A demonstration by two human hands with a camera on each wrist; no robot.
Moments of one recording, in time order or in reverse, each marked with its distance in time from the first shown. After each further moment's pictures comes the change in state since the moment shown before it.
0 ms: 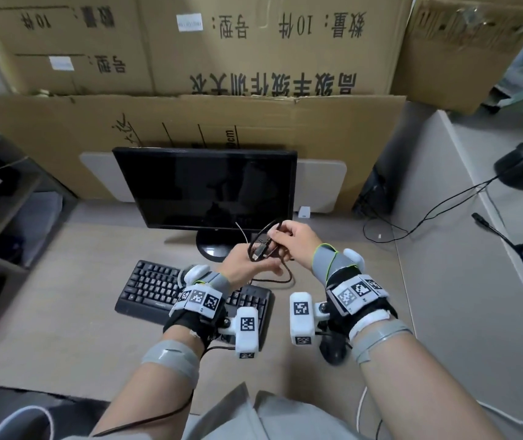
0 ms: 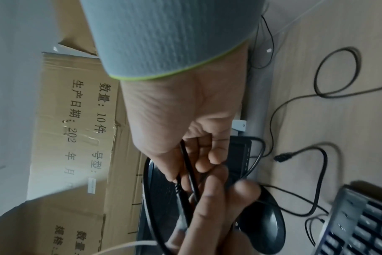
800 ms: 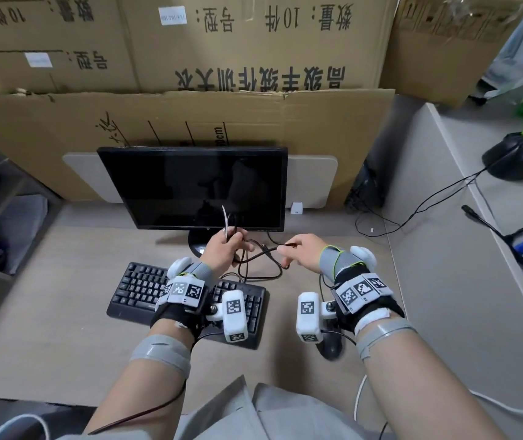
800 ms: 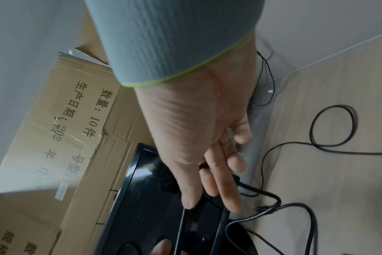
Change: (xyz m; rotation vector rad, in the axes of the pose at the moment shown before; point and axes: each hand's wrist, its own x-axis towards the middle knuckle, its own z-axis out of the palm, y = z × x) left_hand 0.022 -0.008 -0.020 -0.139 0.289 -0.155; right_hand 0.004 0.040 -0.033 -0.432 -0.097 0.230
